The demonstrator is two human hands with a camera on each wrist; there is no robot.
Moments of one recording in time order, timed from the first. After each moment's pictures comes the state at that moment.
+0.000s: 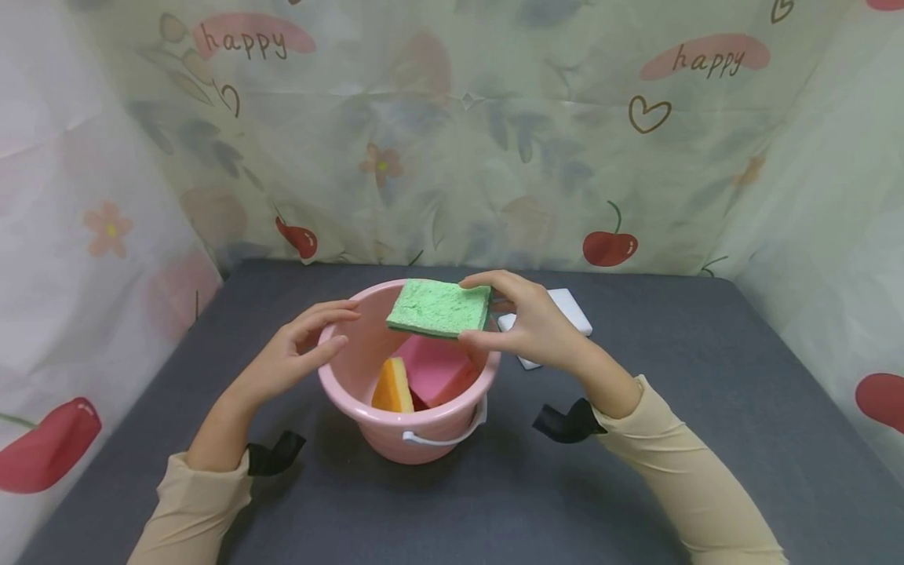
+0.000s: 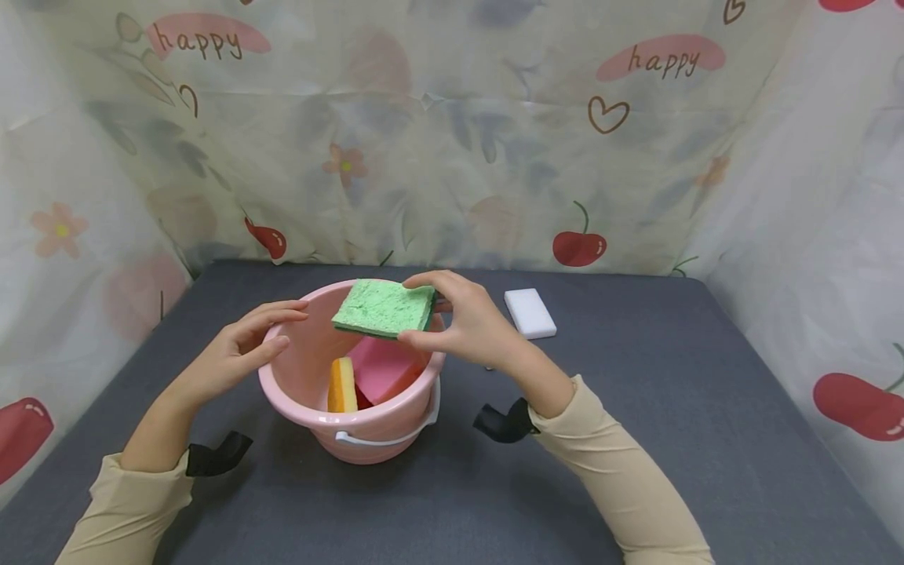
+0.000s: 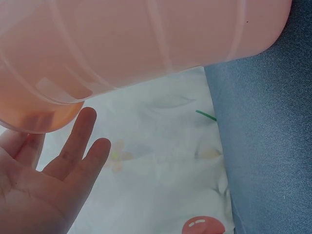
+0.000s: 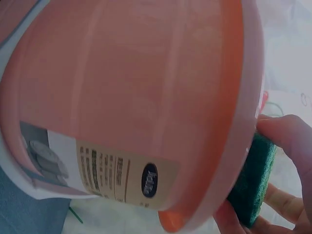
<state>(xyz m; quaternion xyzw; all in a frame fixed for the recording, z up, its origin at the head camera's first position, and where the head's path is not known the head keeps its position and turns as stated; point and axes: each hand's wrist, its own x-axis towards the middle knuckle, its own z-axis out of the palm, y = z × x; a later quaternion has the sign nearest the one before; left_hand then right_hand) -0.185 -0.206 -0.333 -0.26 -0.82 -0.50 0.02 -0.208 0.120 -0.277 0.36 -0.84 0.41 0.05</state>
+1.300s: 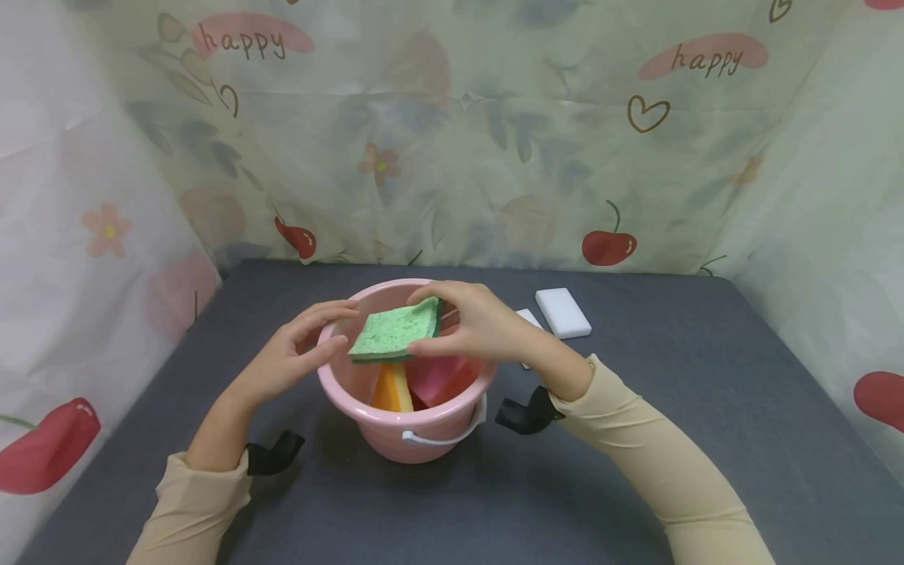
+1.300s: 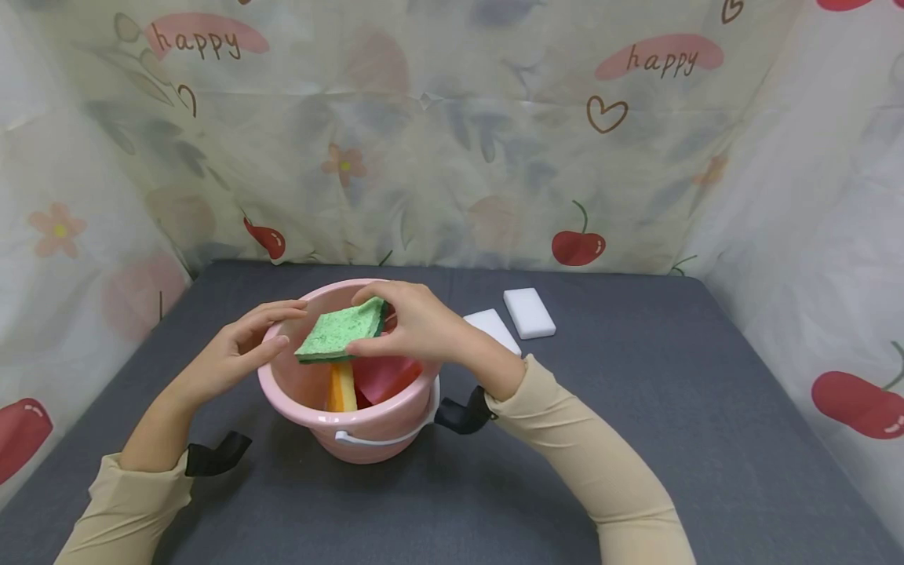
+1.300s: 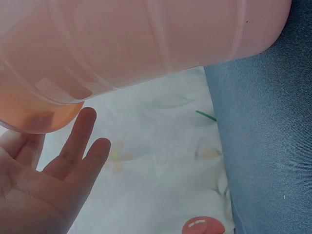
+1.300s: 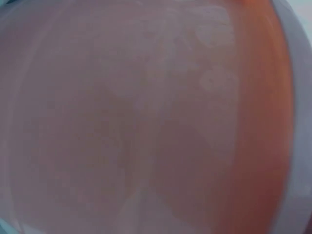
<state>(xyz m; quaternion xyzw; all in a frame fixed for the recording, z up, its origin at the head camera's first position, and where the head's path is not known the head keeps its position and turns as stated) -0.186 -0.207 -0.333 -0.26 -0.83 -0.50 0.02 -0.212 0.071 -0.266 0.39 -0.83 0.38 -0.06</state>
